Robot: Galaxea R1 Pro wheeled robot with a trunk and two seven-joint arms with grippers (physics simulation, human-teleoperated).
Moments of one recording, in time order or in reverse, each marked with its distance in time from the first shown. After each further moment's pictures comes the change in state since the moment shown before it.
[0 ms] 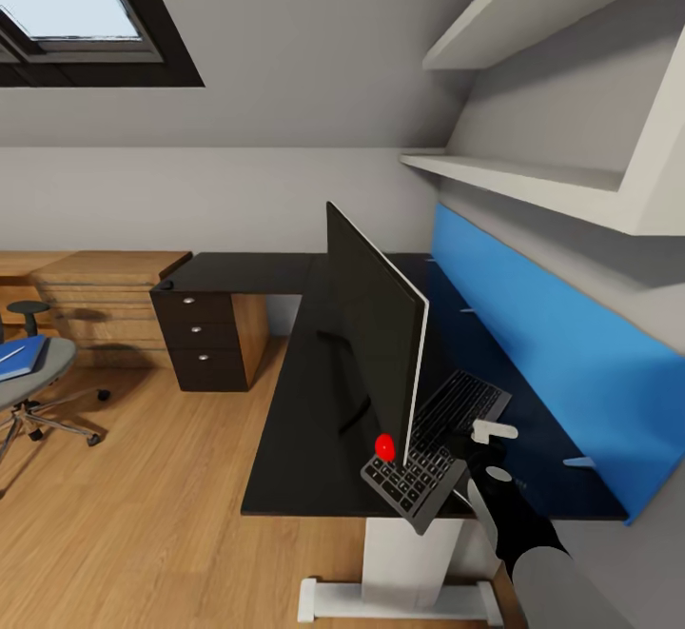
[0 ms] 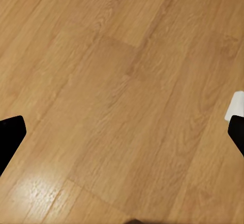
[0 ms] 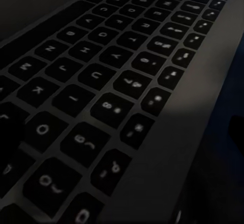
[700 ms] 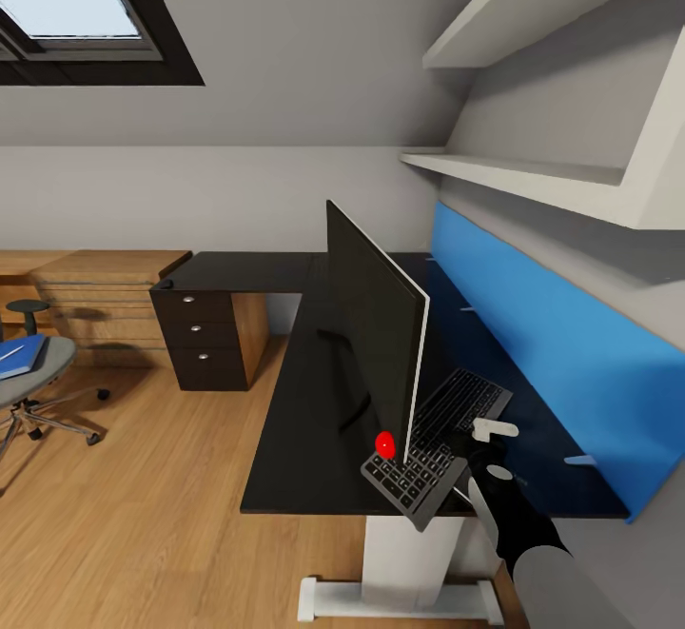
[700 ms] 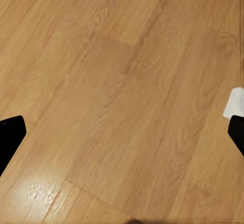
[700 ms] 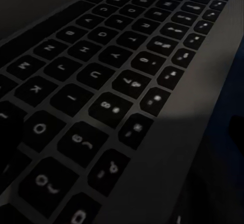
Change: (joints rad) left arm 0.000 0.002 -0.021 0.003 -0.002 -0.001 -0.002; right arm -0.001 -0.002 0.001 -0.010 0.005 0.001 0.001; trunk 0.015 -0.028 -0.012
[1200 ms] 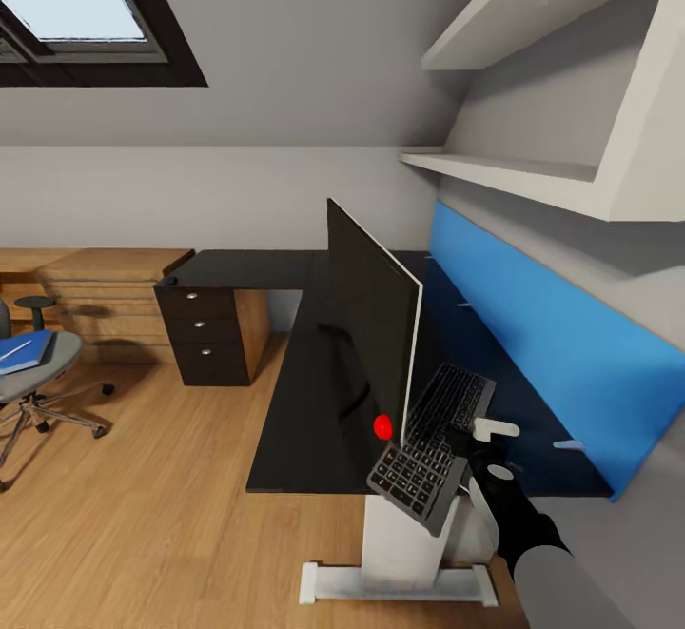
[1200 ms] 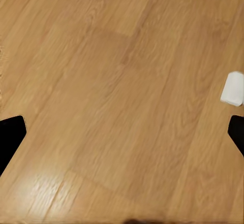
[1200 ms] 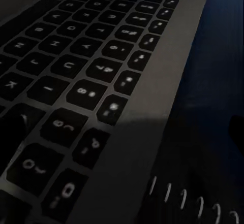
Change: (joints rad) left arm 0.000 0.001 -0.043 0.001 0.000 0.000 0.002; right arm 0.000 -0.002 -0.001 -0.001 -0.001 0.000 0.000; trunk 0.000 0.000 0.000
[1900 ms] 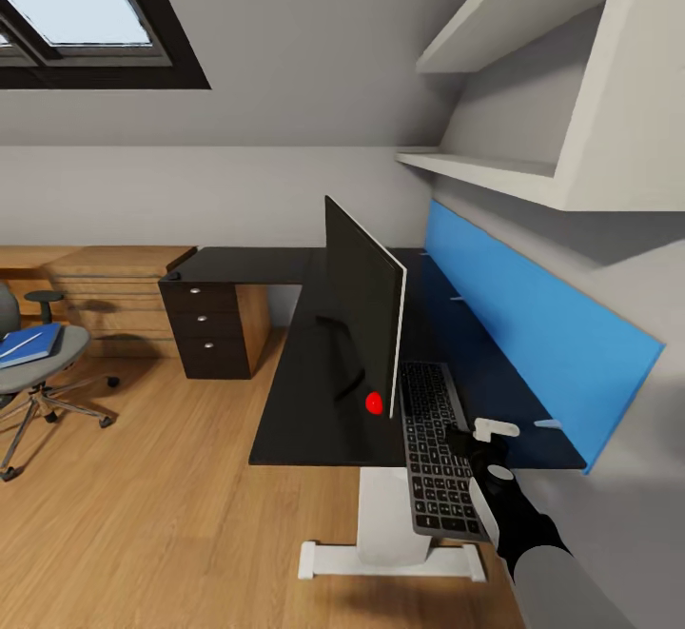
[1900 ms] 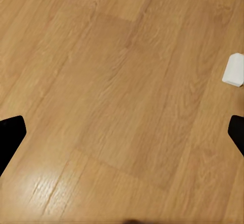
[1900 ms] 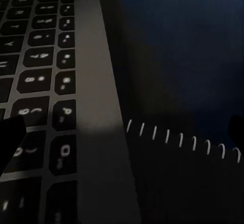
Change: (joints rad) left arm 0.000 0.000 0.000 0.001 0.000 0.000 0.000; right arm 0.000 0.000 -0.001 0.000 0.001 0.000 0.000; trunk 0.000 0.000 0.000
